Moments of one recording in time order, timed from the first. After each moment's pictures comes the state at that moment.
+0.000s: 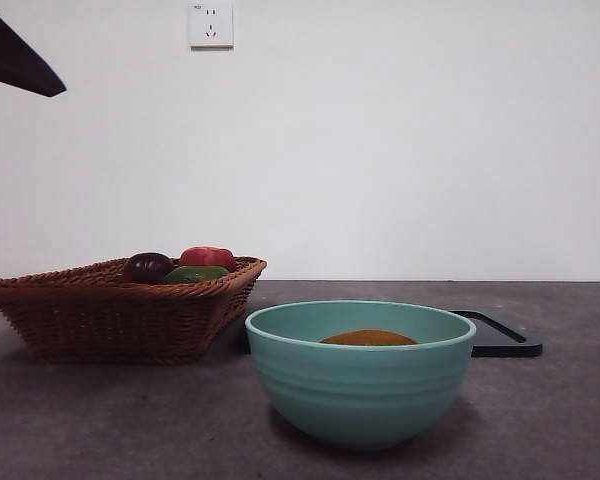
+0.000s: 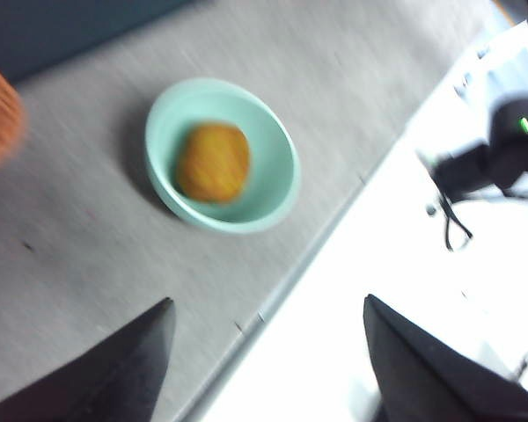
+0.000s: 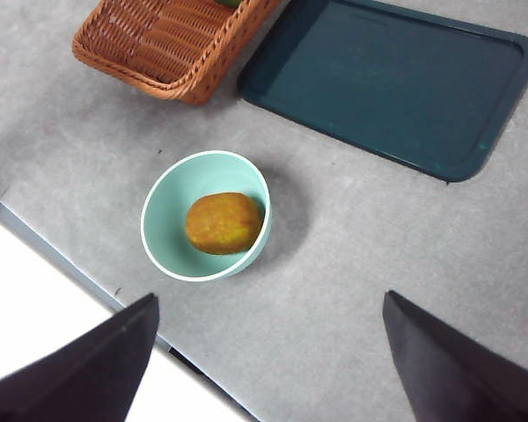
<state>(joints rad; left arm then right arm) -0.49 0.91 0.90 -0.89 0.63 0.01 0.23 0.72 1.03 -1.14 -0.44 -0.03</state>
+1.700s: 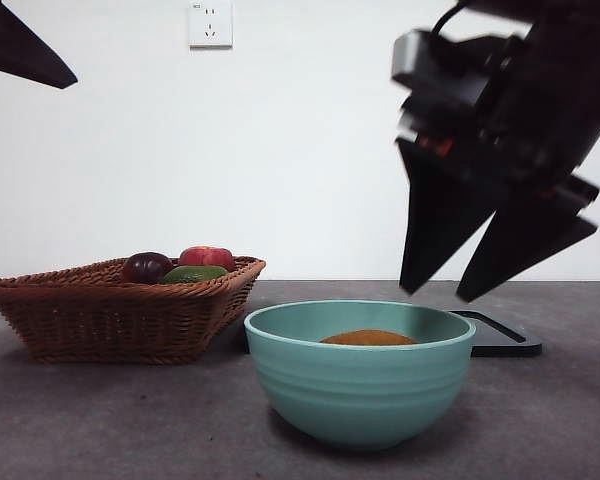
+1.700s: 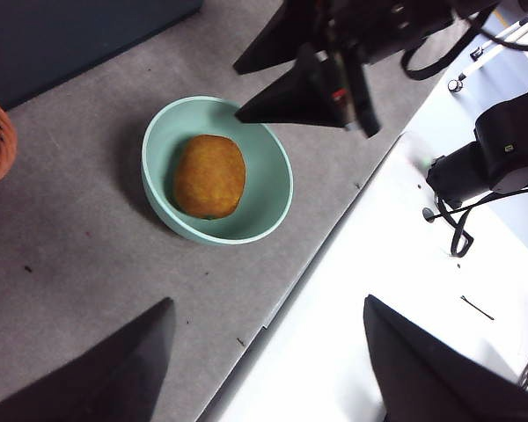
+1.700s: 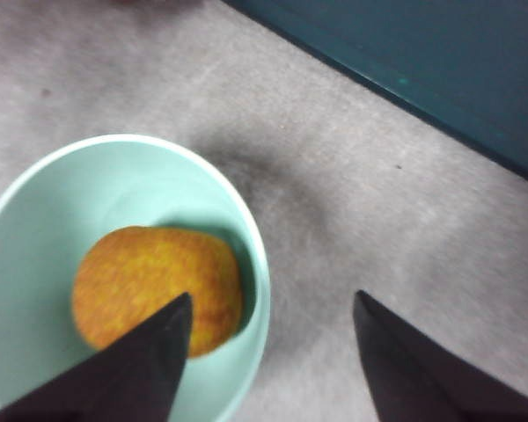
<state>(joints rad) -0.50 0.91 0.90 -0.85 0.63 0.01 0.65 1.31 0.78 -0.46 -0.15 0.17</state>
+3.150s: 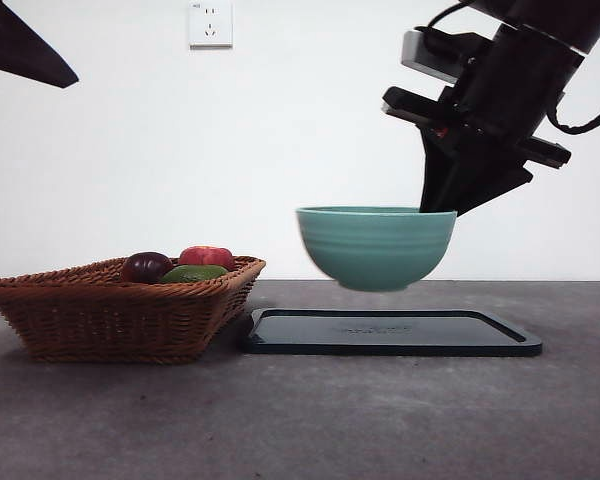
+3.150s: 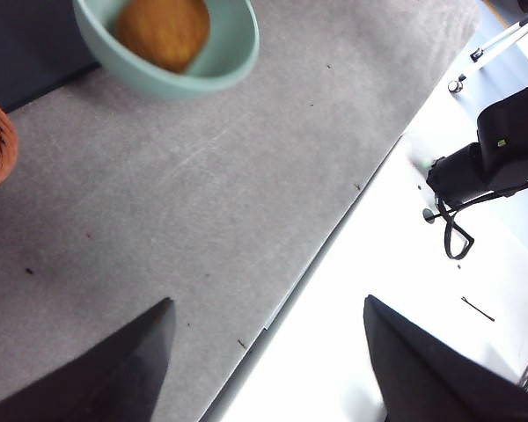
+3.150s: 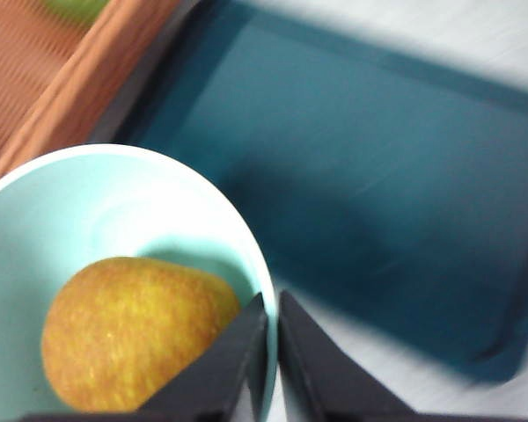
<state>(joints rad) -0.50 0.91 0.90 -0.84 0.63 0.01 0.47 1.44 1.00 -0.40 -0.13 0.17</state>
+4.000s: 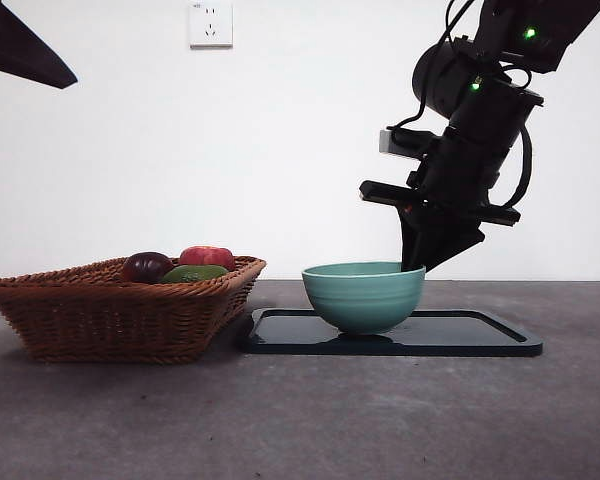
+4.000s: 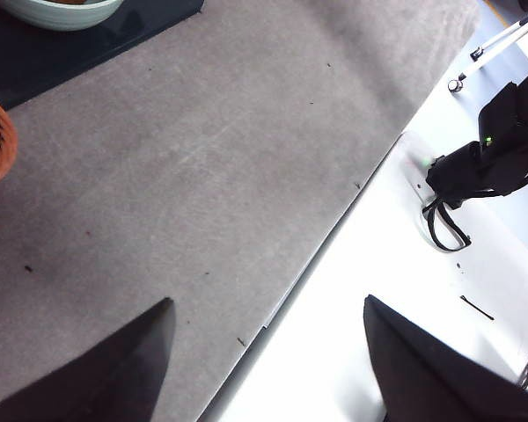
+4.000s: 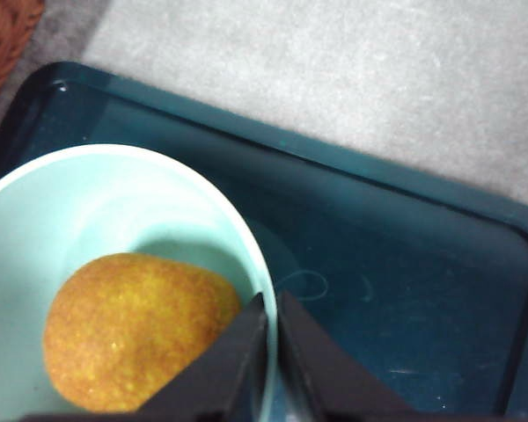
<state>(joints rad) -0.50 0.91 0.90 -0.85 0.63 0.01 0.36 1.84 1.29 -0.38 -0.13 0.14</state>
